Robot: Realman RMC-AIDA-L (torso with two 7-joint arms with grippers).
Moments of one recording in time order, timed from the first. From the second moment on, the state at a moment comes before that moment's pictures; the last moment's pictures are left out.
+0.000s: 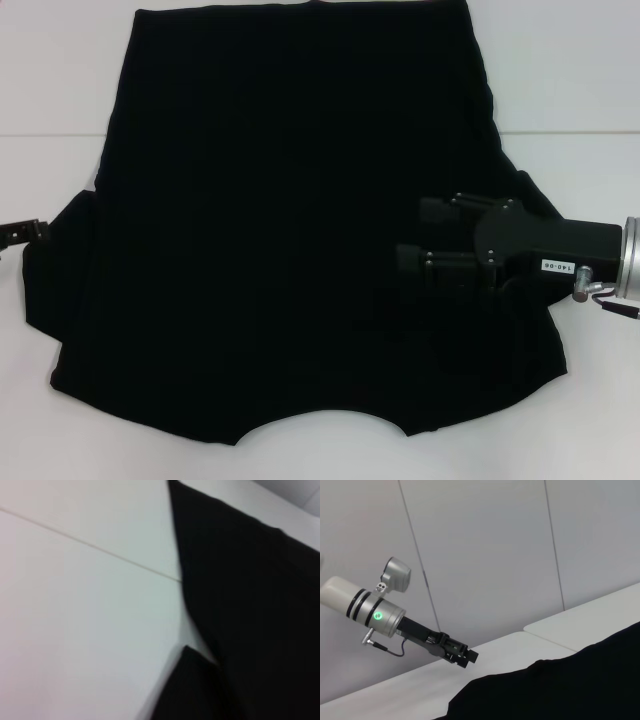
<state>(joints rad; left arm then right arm) -0.54 -2.03 0.38 0.88 2.47 1.17 -2.31 0.64 2.08 -0.67 -0.56 -1.92 -1.51 1.33</state>
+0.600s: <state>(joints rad) -0.53 -2.04 0.39 0.83 2.49 1.13 -2.30 0.64 2.08 -0.67 -0.56 -1.92 -1.51 1.33</state>
